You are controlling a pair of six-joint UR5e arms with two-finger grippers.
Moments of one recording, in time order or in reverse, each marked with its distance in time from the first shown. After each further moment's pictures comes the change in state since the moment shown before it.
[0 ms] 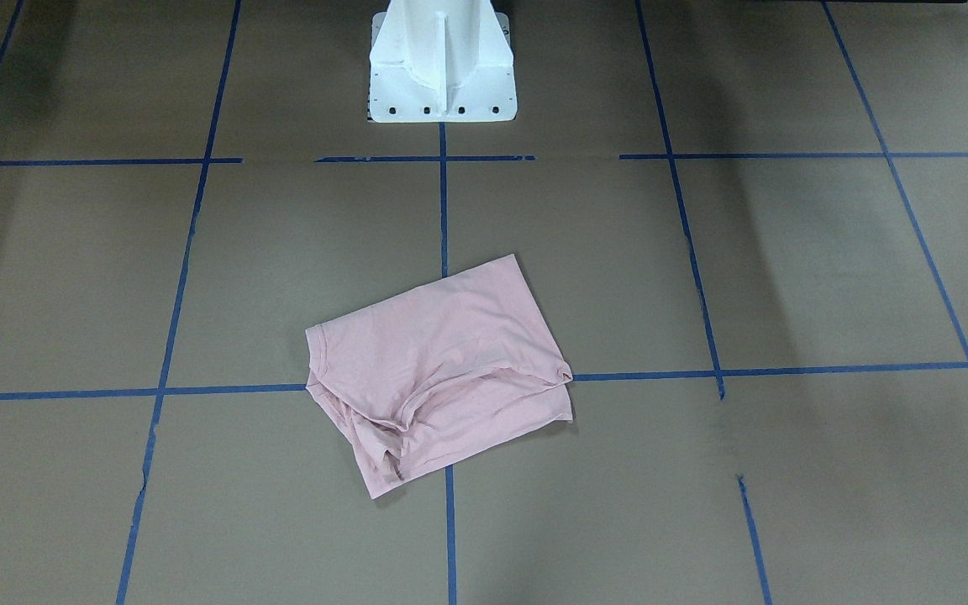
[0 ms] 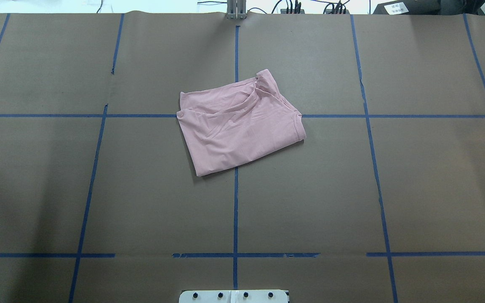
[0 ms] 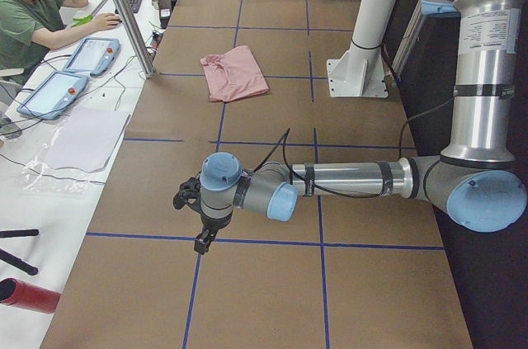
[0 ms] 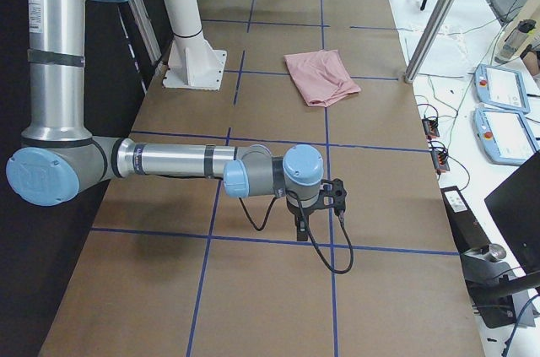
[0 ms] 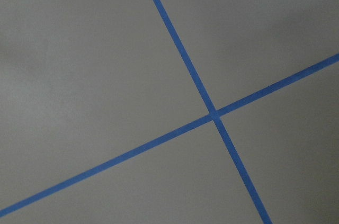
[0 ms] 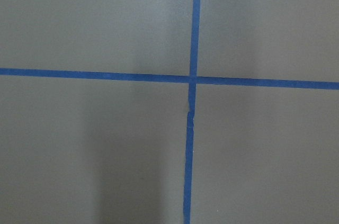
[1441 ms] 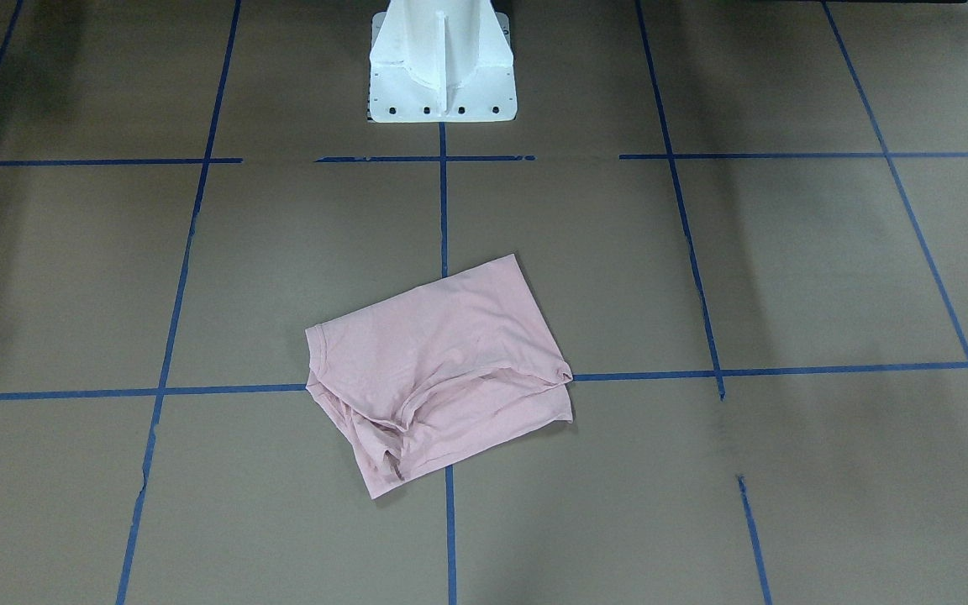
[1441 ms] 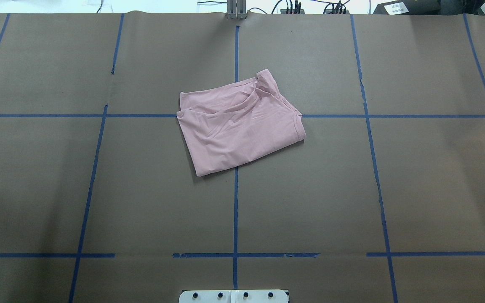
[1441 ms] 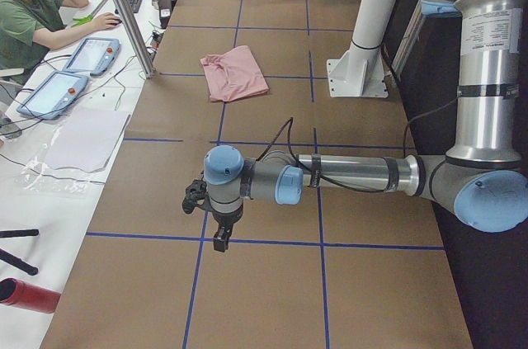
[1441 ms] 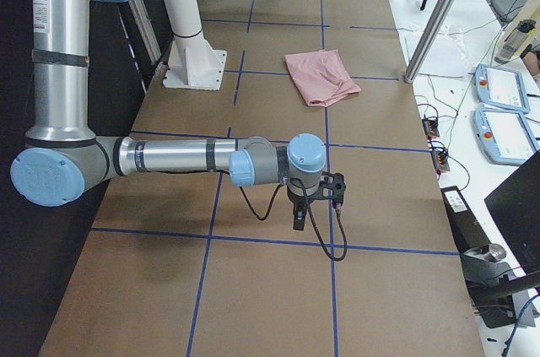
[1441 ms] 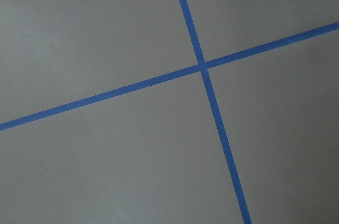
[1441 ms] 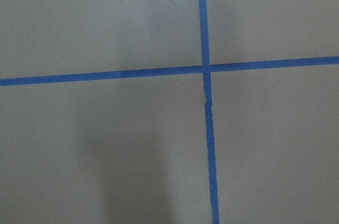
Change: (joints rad) left arm 0.002 0.028 -0.069 0.159 -0.038 -0.157; right arm -0.039 0.001 0.025 -0.038 -0.001 0.097
